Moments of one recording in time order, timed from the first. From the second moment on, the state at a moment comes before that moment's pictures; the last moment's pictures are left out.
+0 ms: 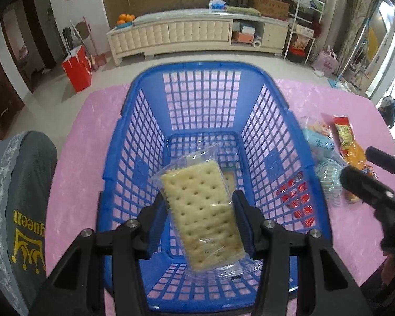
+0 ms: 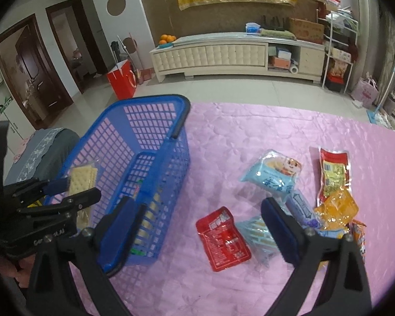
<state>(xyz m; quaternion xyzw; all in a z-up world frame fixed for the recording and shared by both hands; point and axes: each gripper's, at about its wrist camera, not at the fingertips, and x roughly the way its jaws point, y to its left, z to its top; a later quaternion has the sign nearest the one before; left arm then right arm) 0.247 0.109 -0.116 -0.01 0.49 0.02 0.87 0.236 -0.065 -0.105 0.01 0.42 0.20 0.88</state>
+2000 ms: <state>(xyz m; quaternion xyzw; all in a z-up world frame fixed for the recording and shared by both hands) 0.248 -0.052 -0.072 0.07 0.46 -0.03 0.89 0.226 -0.195 -0.093 0.05 0.41 0.13 0.90</state>
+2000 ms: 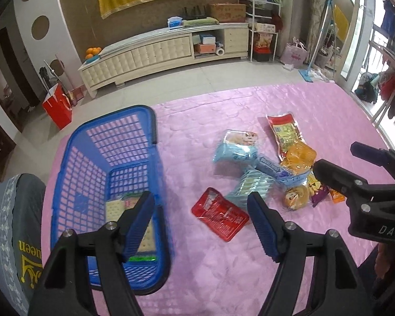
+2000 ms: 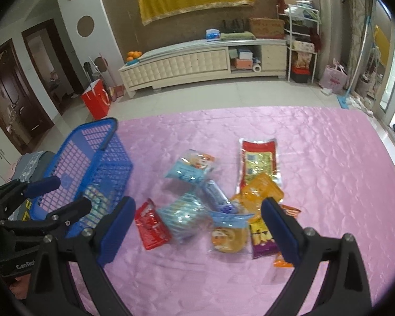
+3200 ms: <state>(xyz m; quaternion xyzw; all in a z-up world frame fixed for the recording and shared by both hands) 0.347 -0.135 -0.192 0.15 0.57 -0.12 0.80 0.302 -0.263 -0.185 0.03 0.52 0.12 0.85</state>
